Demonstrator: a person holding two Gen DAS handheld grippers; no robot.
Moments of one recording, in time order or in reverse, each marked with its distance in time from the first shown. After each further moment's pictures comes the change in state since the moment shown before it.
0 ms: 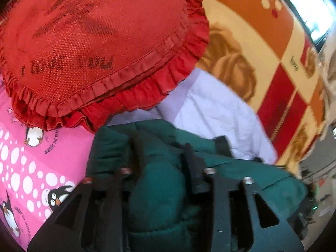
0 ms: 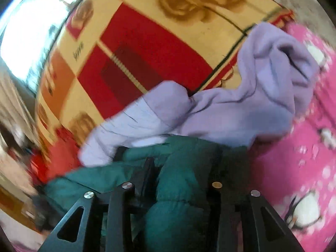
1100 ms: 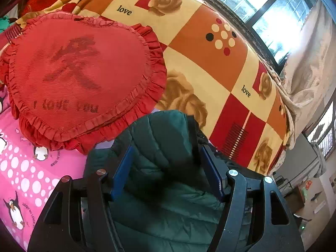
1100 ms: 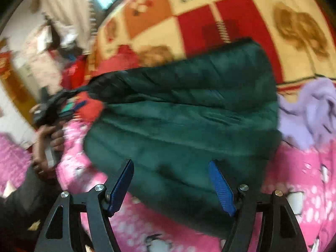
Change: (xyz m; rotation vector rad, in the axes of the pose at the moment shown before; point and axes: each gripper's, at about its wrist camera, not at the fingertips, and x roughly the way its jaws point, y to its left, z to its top) left arm -0.083 -0.027 -0.006 0.058 -0.238 -0.160; right arm -0.042 0.072 -0.070 -0.611 0.262 0.075
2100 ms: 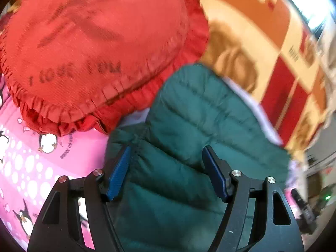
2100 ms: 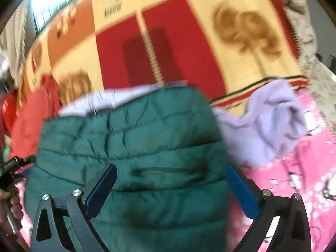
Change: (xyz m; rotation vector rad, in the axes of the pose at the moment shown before) left arm 0.057 0.044 -0.006 0.020 0.262 0.182; right arm 0.007 -0.042 0.041 0.199 -0.158 -0.403
